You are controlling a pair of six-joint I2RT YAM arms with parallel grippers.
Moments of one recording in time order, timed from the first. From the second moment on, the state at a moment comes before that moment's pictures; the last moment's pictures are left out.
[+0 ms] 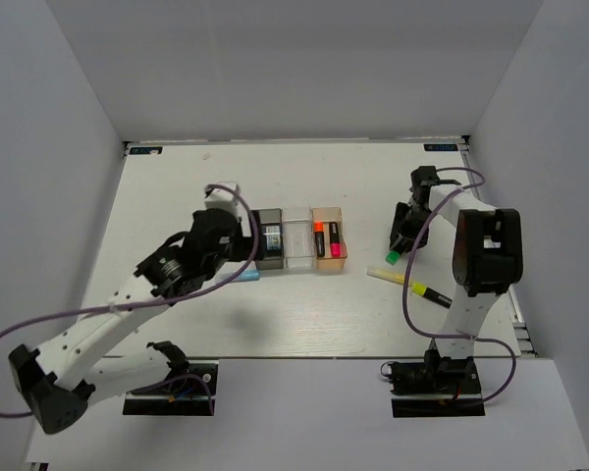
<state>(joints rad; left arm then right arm) -0.80 1.03 1.03 -0.57 -0.40 -0.50 0.06 1.90 1.28 -0.74 -0.11 0.28</state>
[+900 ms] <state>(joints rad) -0.50 0.63 0.57 -0.76 -0.33 -0.51 0.11 1.91 1.37 -0.77 -0.12 0.27</state>
